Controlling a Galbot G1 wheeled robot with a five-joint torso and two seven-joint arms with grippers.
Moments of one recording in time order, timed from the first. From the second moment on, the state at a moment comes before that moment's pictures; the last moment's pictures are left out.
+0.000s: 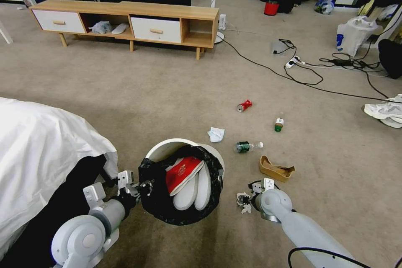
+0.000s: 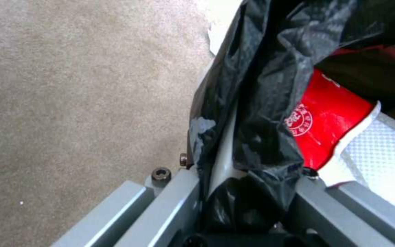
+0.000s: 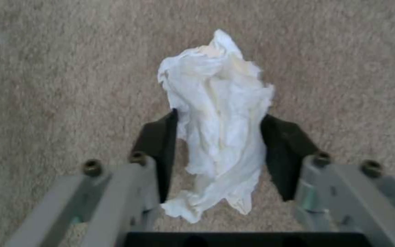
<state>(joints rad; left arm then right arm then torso) 1.48 -1.21 -0.59 -2.17 -1.03 0.68 -0.20 -0.89 1.08 -0.07 1.34 1.28 -0.60 0.54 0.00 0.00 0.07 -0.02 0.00</state>
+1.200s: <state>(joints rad) 1.48 -1.21 -0.56 -2.16 -1.02 0.68 -0.20 -1.03 0.86 0.09 1.66 1.37 -0.59 0.56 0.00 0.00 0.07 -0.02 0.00</state>
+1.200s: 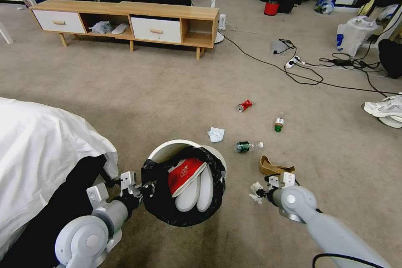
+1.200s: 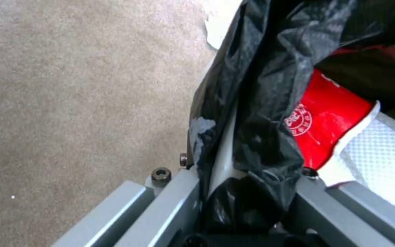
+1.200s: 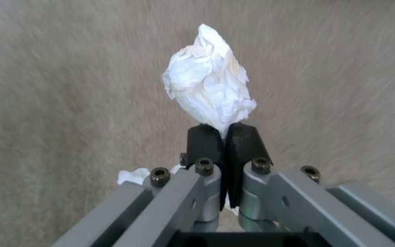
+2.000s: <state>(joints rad) 1.52 -1.14 -0.48 -2.20 -1.16 0.71 -0.33 -1.50 0.47 0.72 2.29 1.39 -0.56 0.48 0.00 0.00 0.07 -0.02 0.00</state>
